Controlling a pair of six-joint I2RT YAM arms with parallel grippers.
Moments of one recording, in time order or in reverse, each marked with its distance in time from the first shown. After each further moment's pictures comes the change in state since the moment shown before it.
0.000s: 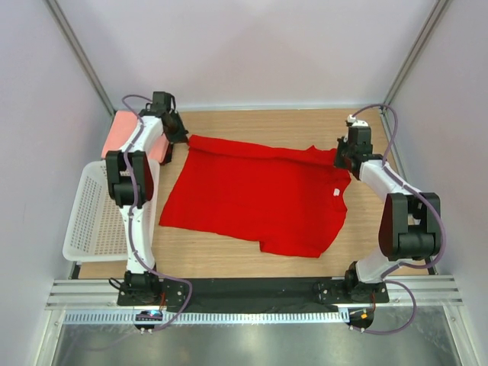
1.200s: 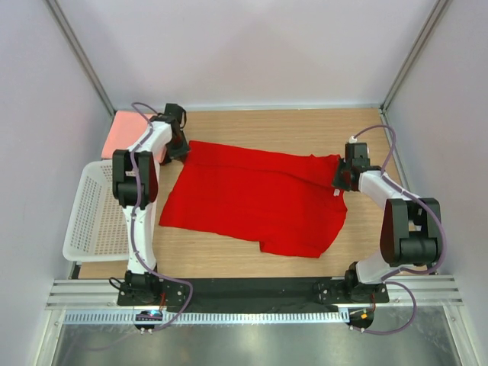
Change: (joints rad) left arm -0.059 -0.011 -0.114 -0.143 -0.248 0.043; right arm 0.001 -0.060 -0.154 -0.121 0.010 0.155
